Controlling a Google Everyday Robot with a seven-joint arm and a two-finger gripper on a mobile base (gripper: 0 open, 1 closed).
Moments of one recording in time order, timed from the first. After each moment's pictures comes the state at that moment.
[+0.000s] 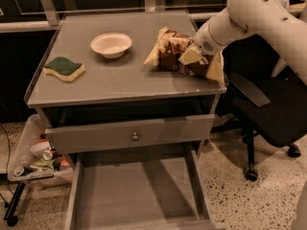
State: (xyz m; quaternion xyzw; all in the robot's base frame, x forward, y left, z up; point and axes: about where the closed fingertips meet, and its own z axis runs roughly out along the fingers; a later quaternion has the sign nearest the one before) arm 0.729 -0.143 0.875 -0.49 0.79 0.03 0.37
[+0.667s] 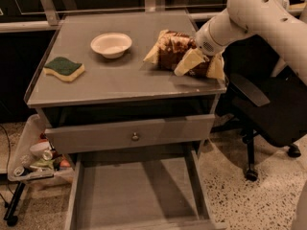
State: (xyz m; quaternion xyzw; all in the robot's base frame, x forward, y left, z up) arm 0.729 -0.143 0.875 -0.49 0.79 0.03 0.37
